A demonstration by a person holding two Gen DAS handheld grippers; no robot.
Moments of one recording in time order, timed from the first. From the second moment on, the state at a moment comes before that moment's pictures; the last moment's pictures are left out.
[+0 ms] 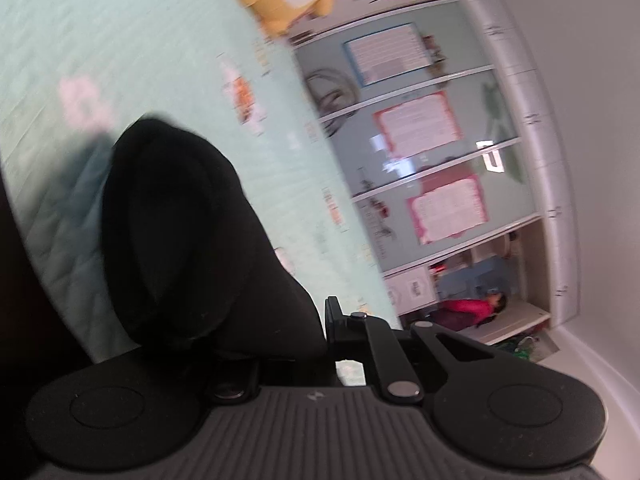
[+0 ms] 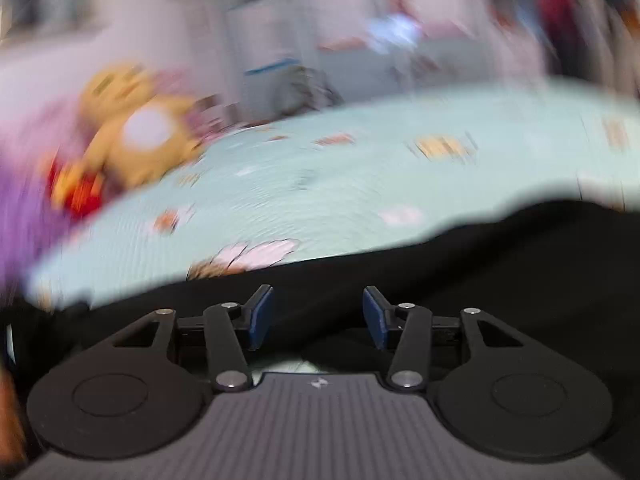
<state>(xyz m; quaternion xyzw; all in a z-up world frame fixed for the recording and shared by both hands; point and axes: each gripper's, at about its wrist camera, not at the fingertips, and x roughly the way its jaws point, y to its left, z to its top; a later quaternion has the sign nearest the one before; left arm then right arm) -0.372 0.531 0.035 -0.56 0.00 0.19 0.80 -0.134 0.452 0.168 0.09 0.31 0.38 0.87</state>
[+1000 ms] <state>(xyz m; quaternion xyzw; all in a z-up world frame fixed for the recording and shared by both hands) -0.387 0.541 0.080 -0.51 0.01 0.18 0.84 -0.167 0.381 0.185 0.20 0.37 0.34 0.84</state>
